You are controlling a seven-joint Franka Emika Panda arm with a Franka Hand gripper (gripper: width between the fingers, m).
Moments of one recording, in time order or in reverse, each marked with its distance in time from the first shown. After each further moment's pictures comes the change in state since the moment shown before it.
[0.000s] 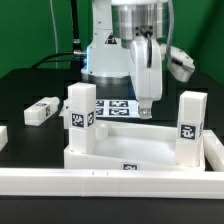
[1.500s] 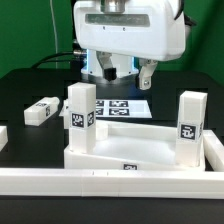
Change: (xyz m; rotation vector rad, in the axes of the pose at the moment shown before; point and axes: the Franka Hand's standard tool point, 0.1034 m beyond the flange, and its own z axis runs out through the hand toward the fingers) arm 0.030 -0.044 -0.065 0.055 0.016 -0.578
